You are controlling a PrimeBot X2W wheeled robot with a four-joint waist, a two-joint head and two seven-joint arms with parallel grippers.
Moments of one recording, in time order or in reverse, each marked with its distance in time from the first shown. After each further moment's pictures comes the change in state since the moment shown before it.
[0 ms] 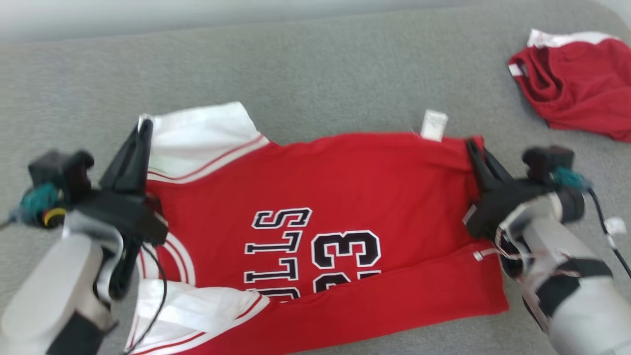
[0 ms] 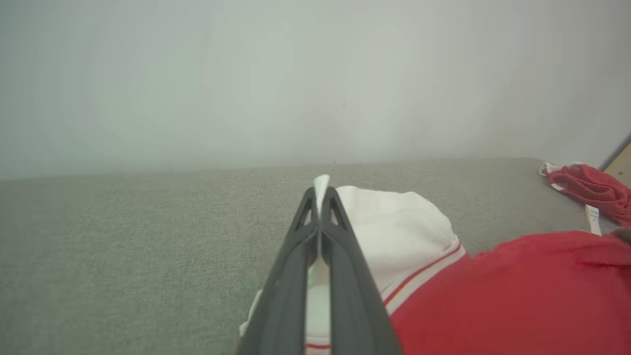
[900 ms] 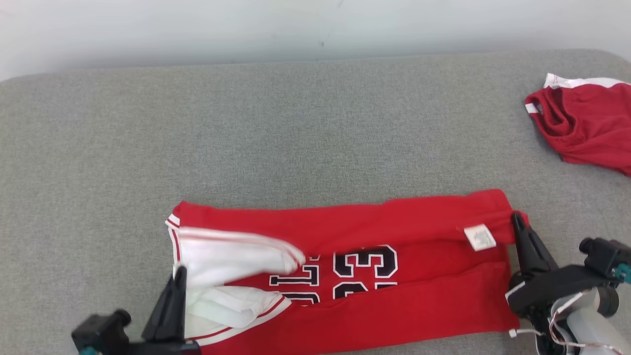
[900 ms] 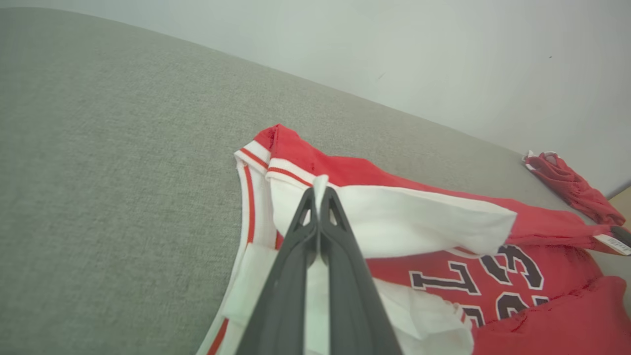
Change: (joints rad) left arm 0.610 -0.108 0.161 -0.380 0.021 0.121 -0.026; right arm 0.475 -0.085 -0.240 -0.397 0.148 0.000 -0.006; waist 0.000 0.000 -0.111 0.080
